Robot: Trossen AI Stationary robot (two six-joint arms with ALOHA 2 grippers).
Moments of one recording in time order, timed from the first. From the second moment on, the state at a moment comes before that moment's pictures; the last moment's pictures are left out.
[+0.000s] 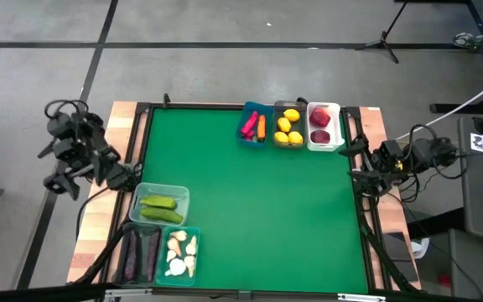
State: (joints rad) left arm -0.92 0.01 0.65 -0.27 0.09 0.06; right arm 0.42 0.17 0.50 0.00 0.27 0.13
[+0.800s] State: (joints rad) left arm -0.92 0.01 0.16 0.16 -0.19 0.00; right arm 0.42 0.00 0.16 0.23 0.17 0.19
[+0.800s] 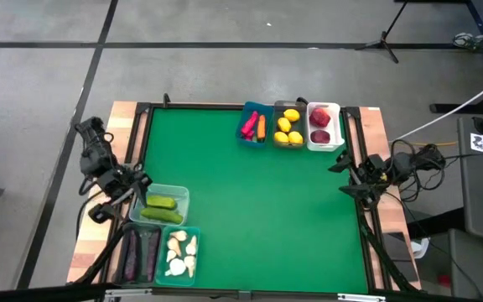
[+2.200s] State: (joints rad) left arm -0.86 0.01 0.01 0.04 -0.19 0.06; right arm 0.42 0.00 0.01 0.13 0.06 0.12
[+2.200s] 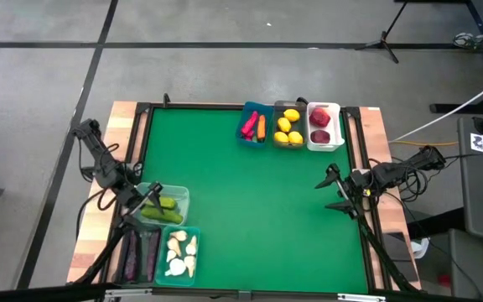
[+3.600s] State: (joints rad) left arm 0.20 0.01 0.01 0.07 0.49 0.02; right arm -0.01 0.00 0.01 0.05 -0.15 0.12
